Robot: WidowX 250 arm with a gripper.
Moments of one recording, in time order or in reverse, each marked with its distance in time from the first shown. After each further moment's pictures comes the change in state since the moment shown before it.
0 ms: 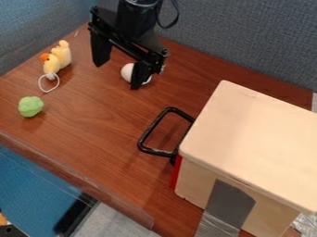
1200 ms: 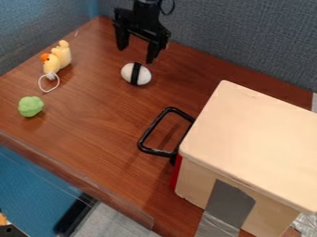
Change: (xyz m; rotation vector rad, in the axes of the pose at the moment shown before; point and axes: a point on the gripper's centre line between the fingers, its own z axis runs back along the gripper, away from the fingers) arm 0.127 0.051 -0.103 -0.067 0.000 0.094
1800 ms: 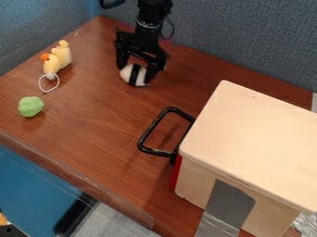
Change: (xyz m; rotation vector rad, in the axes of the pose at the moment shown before) arm -0.013 -0.009 -0.037 0.021 0.081 -0.029
